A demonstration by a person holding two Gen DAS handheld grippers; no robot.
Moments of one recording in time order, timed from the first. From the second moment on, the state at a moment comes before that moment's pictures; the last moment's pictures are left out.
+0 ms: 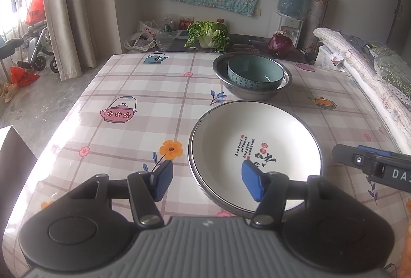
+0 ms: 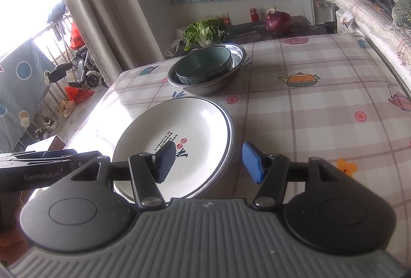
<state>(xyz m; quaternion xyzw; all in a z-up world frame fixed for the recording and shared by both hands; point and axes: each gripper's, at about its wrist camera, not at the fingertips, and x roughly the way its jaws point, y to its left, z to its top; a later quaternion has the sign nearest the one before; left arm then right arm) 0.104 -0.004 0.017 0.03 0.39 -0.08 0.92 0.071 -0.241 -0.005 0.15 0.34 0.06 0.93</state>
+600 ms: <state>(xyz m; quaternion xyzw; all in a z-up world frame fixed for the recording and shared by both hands) 0.232 0.005 0.025 -0.03 0.38 -0.14 0.91 0.161 -0.274 0.009 0.14 0.34 0.05 0.93</state>
